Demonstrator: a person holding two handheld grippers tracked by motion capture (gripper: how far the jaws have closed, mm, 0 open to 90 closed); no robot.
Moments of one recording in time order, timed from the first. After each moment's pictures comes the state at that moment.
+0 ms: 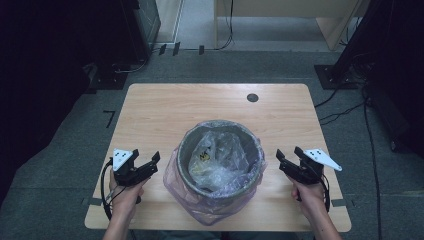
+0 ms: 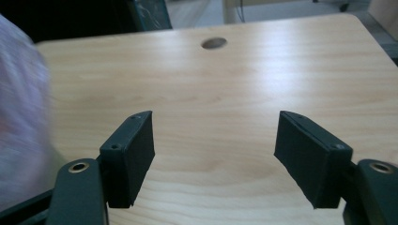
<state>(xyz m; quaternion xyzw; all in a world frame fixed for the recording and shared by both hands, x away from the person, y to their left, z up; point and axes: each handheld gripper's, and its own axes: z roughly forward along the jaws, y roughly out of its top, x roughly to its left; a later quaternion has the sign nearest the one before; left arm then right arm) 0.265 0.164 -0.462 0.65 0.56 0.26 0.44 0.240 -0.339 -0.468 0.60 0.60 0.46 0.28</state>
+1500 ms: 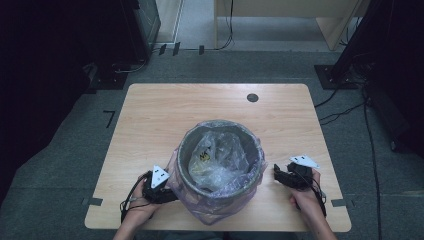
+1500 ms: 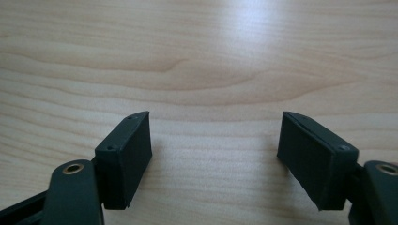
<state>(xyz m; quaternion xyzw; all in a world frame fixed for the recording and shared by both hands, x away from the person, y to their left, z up) 0.239 0.105 -0.508 0.79 0.42 0.20 0.40 0.249 -0.332 -0.521 0.62 0.67 0.31 0.26</state>
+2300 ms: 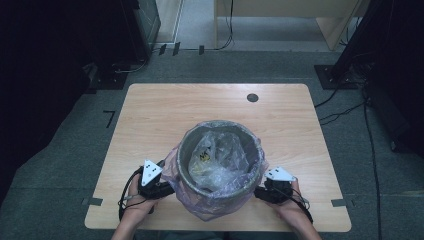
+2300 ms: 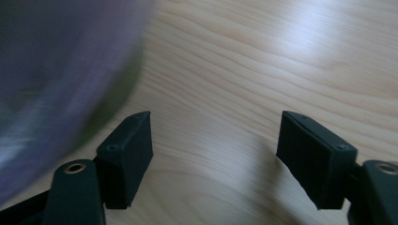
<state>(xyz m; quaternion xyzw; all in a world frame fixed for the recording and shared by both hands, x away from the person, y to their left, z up) 0.239 0.107 -0.478 0.75 0.43 0.22 0.46 0.217 -0.263 -0.519 0.51 0.76 0.33 0.24</state>
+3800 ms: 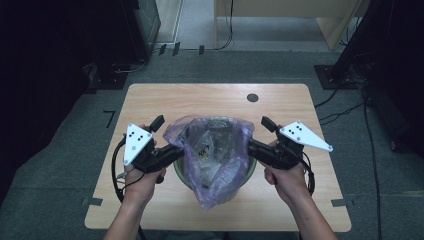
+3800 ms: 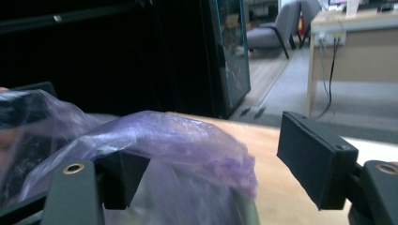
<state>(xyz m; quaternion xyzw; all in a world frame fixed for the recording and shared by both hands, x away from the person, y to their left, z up) 0.240 0.062 -0.305 0.62 0.40 0.30 0.60 0.230 -0.237 -0.312 0.45 0.61 0.60 0.26</state>
